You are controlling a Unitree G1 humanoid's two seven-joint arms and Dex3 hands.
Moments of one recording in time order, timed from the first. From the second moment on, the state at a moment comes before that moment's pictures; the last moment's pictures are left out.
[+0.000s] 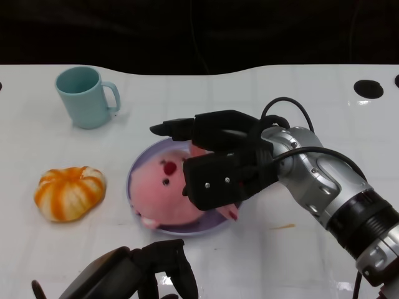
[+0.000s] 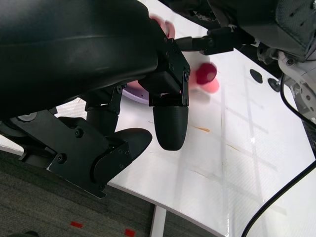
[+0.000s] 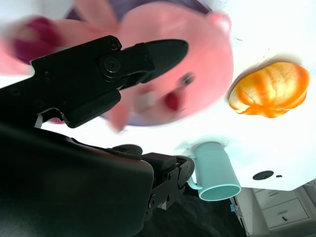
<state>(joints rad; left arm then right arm) 0.38 0.33 -0.23 -0.66 0.33 0.17 -0.34 -0.84 -0.04 0.55 0.60 -0.62 -0.13 0.38</state>
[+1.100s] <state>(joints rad) 0.35 0.32 -0.22 -0.62 0.32 0.16 -0.34 -0.45 -0.24 0.31 0.06 -0.33 -0.17 0.43</state>
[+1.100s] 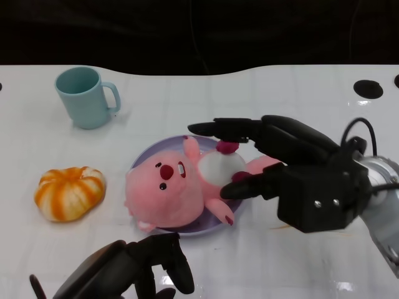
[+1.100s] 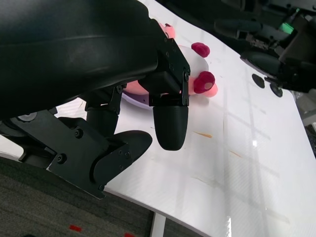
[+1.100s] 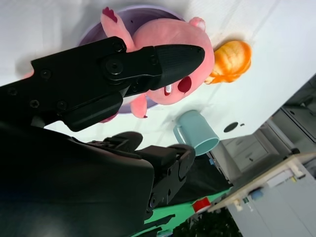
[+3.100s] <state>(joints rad) 0.36 0.31 -0.11 -0.59 0.02 0.18 -0.36 -0.04 -0.39 0.13 -0.07 -0.19 -0.22 0.43</state>
